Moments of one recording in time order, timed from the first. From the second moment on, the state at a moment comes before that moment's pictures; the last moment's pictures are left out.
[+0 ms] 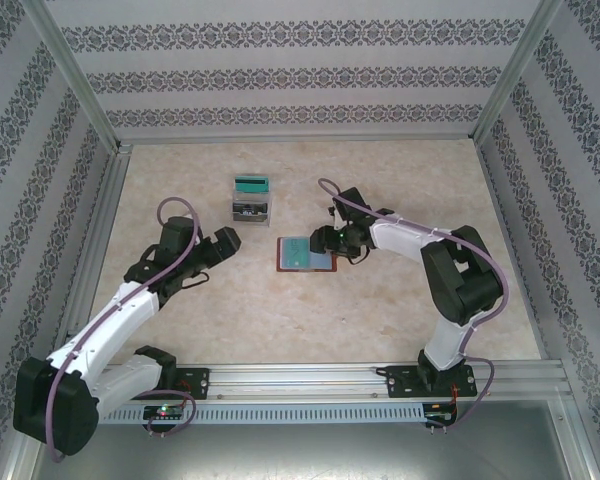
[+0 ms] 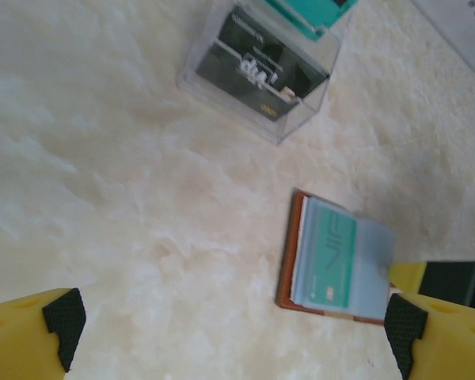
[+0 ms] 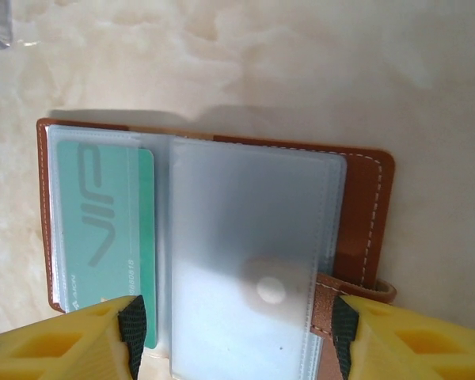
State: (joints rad) left arm -0.32 1.02 0.65 -0.37 0.07 -0.82; right arm 0.47 1.78 1.07 -0.40 -0.30 0.54
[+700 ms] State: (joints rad) left arm -0.54 1.57 0.78 -0.07 0.20 -0.95; right arm 0.53 1.68 1.09 -0.42 -0.34 0.60
